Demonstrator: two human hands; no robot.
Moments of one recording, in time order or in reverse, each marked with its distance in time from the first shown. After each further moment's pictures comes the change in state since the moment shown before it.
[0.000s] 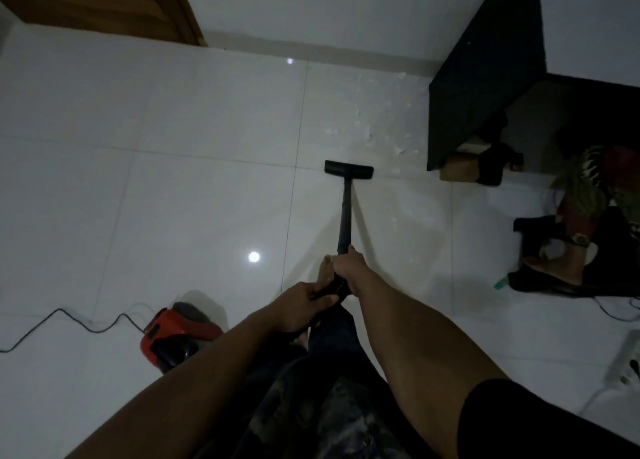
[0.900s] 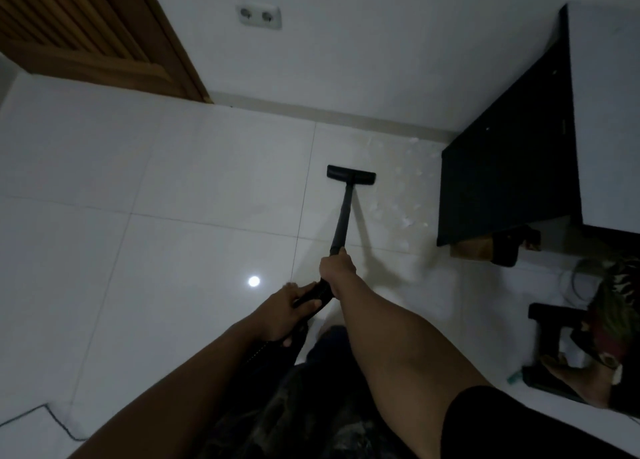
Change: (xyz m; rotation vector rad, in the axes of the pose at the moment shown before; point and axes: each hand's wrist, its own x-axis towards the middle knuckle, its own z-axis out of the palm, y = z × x) left_hand 0.174 0.138 -0.240 0.050 0.090 0.062; right_hand 0.124 -0.317 -0.054 -0.059 0.061 -0.005
